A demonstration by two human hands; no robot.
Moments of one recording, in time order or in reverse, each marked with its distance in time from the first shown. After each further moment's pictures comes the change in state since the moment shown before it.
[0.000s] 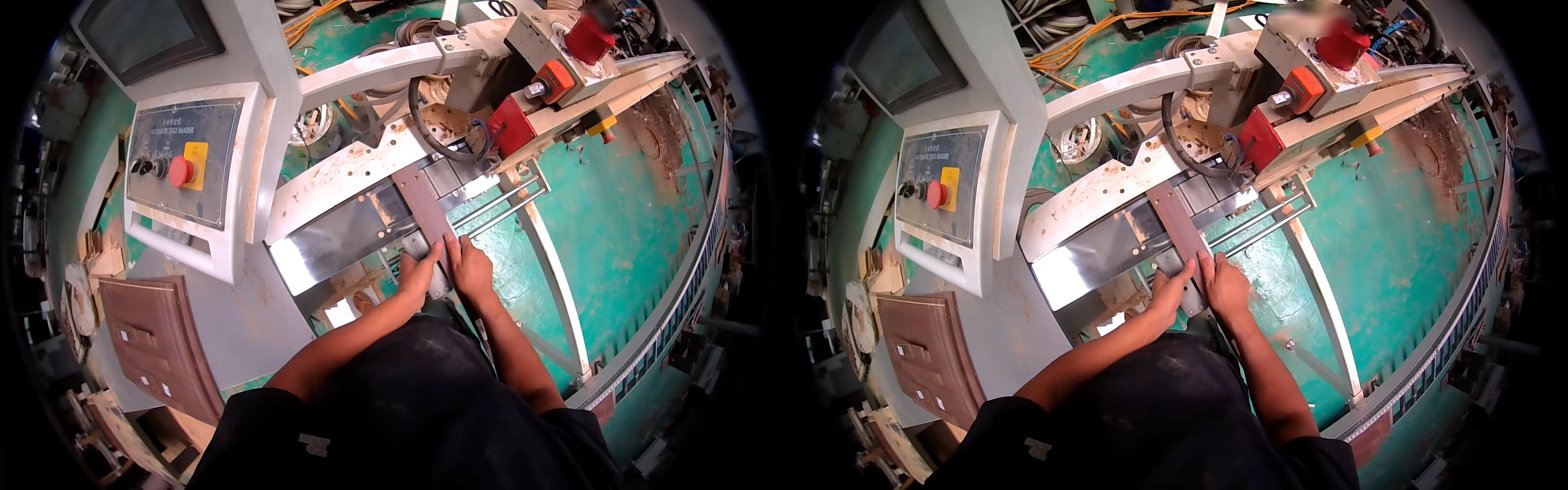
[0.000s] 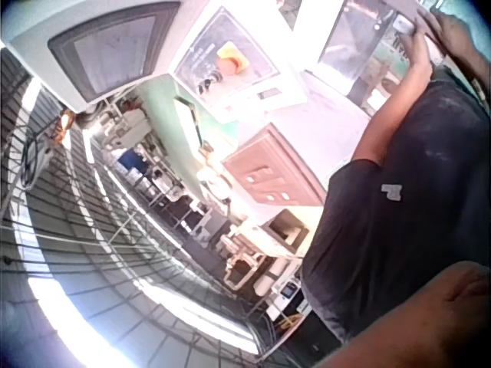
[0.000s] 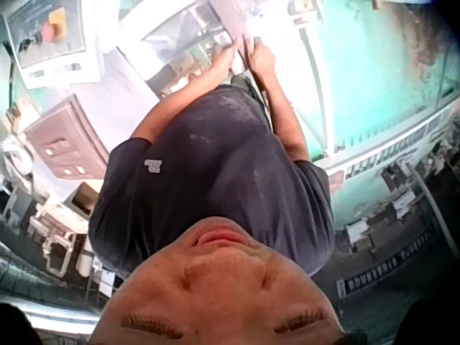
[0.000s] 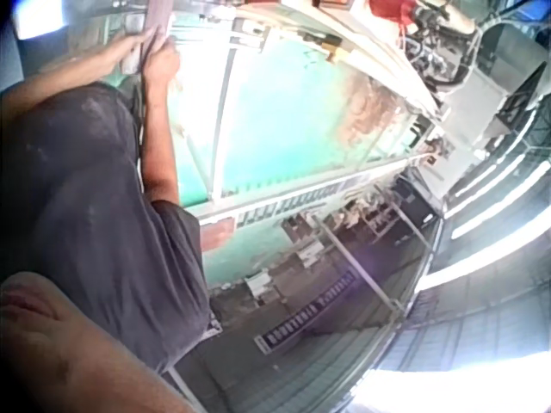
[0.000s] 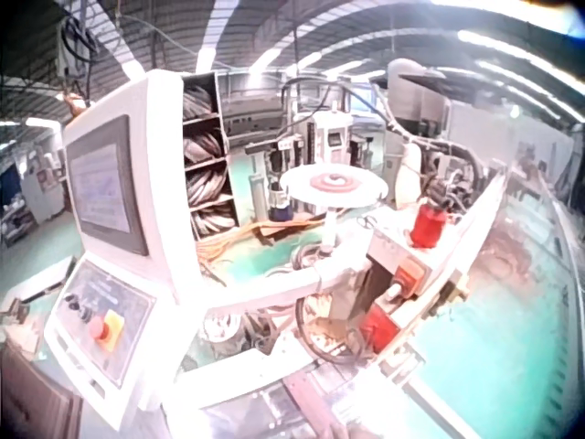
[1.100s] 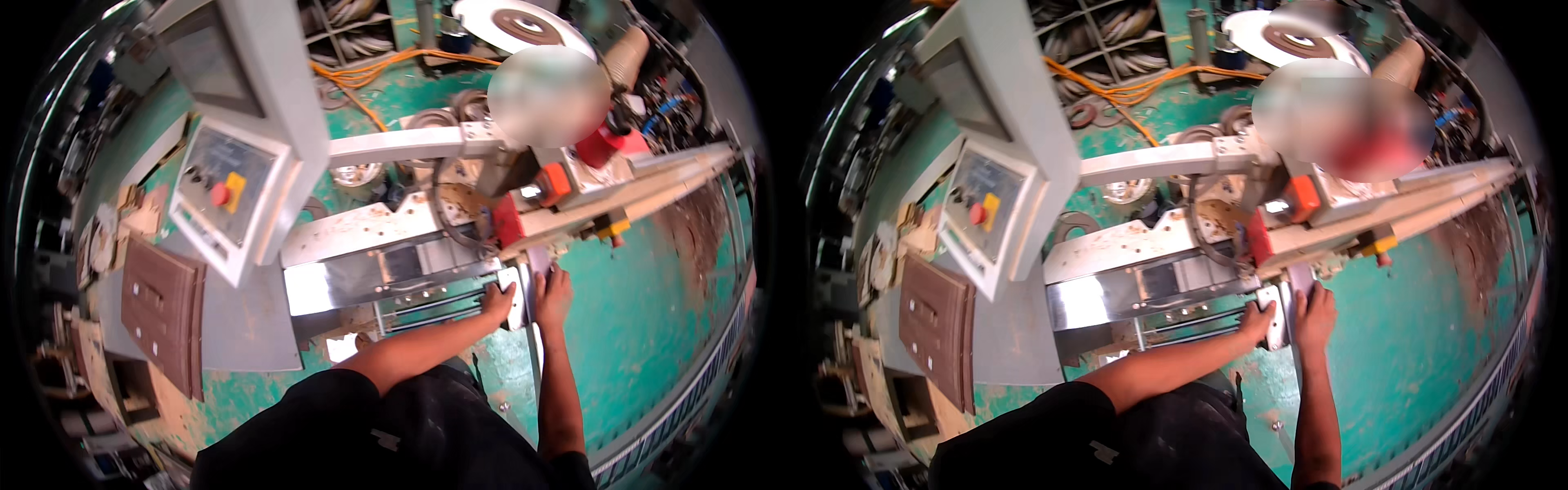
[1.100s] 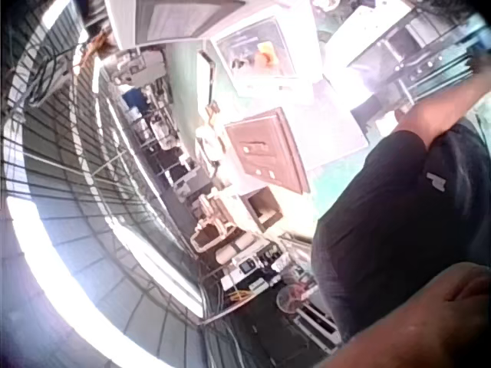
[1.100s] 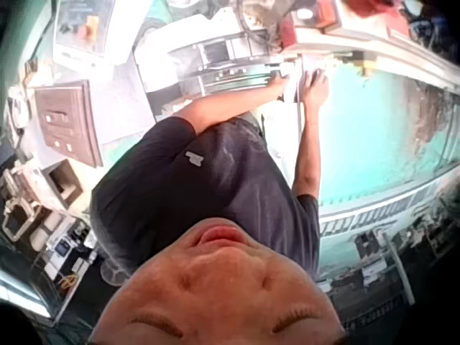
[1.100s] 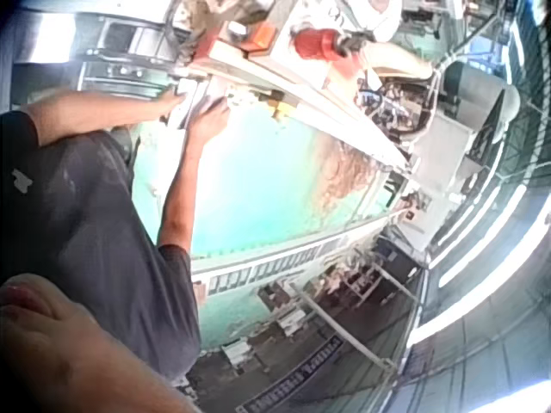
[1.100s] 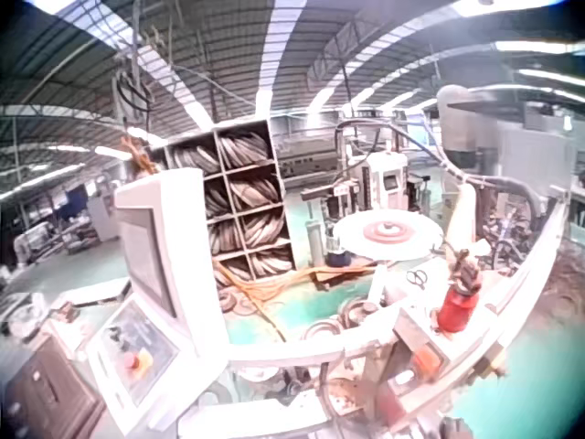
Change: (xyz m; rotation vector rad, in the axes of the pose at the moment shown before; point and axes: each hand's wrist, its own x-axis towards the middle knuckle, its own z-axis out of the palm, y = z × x) left_hand 0.135 -0.055 0.224 0.440 0.161 -0.008; right_hand 0.149 0.123 -0.154 -0.173 0.403 -0.329
